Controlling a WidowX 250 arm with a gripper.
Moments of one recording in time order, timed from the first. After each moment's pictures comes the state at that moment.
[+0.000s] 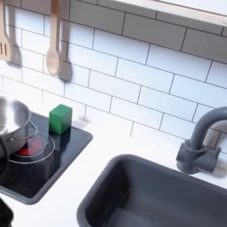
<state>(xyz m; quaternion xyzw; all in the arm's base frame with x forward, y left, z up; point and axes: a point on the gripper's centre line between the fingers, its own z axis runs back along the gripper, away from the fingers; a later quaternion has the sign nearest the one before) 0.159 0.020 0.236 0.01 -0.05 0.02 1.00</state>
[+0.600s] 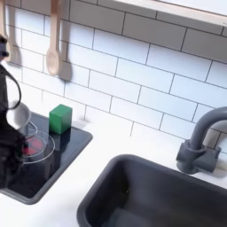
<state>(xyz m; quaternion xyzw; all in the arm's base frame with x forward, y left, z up) 0.229 0.060 0.240 0.02 -0.06 0.04 1.00</state>
